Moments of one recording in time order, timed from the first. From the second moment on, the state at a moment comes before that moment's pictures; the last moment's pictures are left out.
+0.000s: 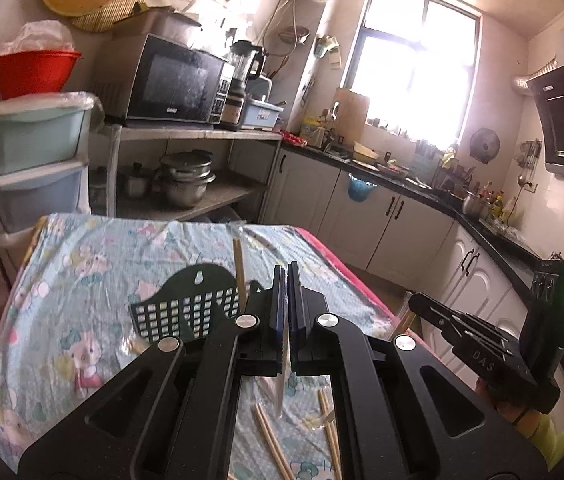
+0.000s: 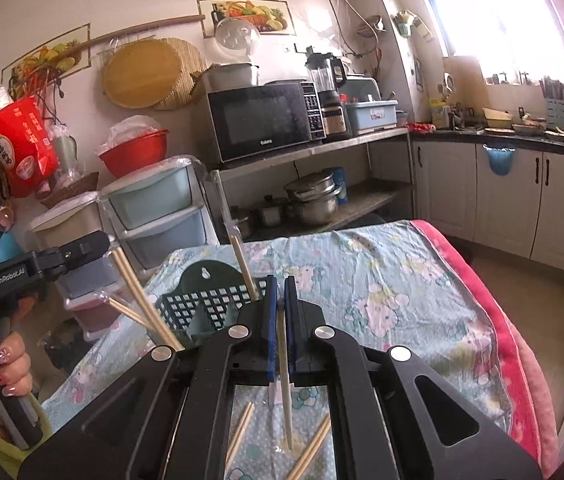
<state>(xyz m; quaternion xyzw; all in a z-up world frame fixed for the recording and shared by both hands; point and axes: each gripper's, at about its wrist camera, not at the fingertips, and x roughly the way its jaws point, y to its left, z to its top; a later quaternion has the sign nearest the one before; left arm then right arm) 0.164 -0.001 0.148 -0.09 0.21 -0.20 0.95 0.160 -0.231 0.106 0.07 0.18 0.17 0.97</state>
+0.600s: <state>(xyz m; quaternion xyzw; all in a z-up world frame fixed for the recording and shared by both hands) 0.185 0.014 0.199 -0.08 0.15 -0.18 0.97 0.170 -0.199 0.159 0.05 0.13 0.20 0.97</state>
